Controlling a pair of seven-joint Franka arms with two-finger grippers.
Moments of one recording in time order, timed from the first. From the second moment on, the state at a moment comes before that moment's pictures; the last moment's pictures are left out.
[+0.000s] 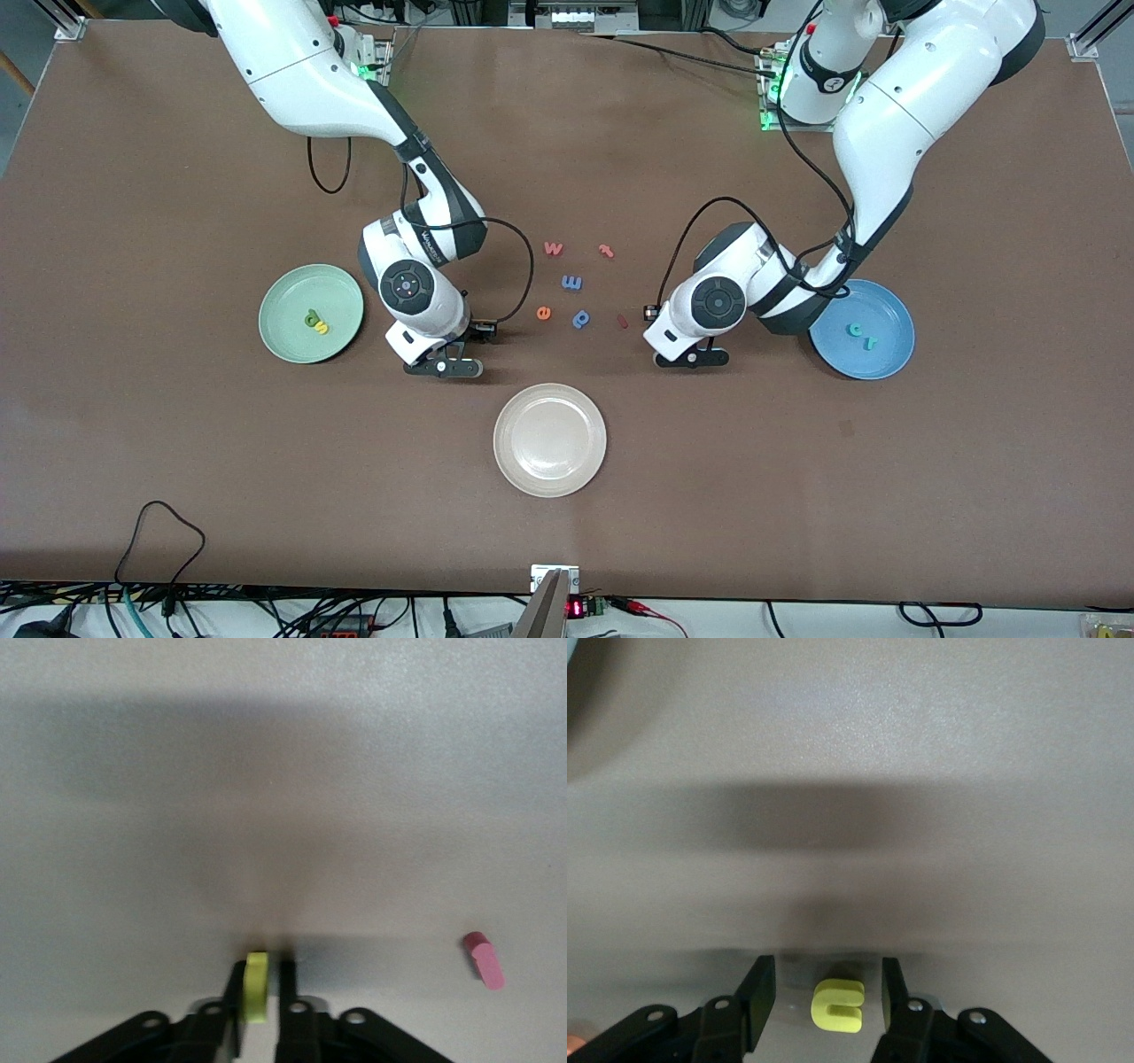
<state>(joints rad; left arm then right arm) 0.06 0.84 -0.65 -1.68 0.37 2.10 -0.78 0.47 0.73 0.05 -1.65 0.04 2.32 0.51</state>
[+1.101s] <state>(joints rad) 0.66 0.65 -0.71 -1.79 0.38 1.89 -0.36 0.47 0.73 0.05 -1.66 0.04 2.25 0.51</state>
